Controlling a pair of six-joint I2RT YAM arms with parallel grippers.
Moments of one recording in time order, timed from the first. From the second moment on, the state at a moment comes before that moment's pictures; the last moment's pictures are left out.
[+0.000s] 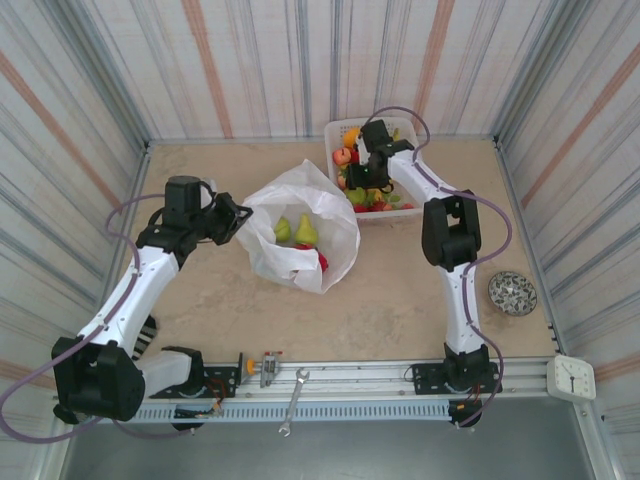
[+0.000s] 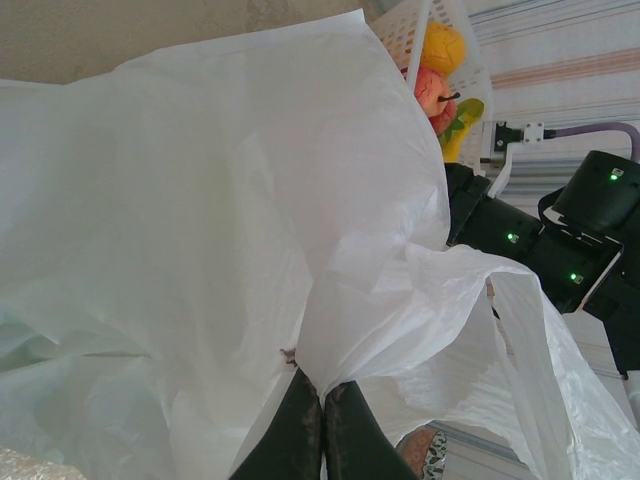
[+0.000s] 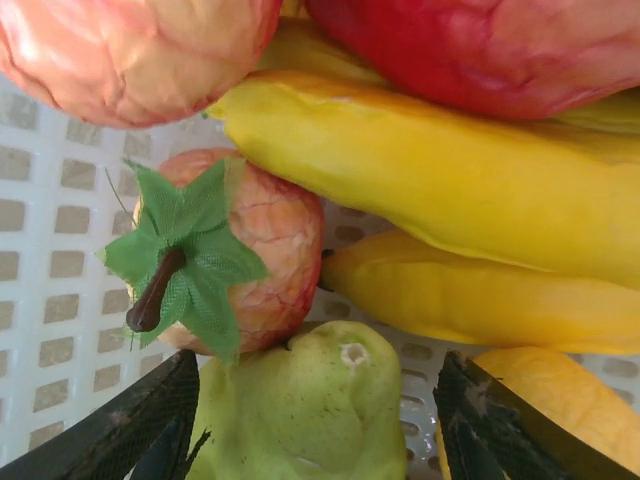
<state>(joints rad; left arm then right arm) -0.18 1.17 0.95 -0.42 0.44 -0.99 0.34 2.31 2.02 -0.78 -0.13 0.18</state>
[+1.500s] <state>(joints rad) -0.18 1.16 0.95 -0.42 0.44 -0.99 0.33 2.05 1.92 -0.74 -0.07 0.18</state>
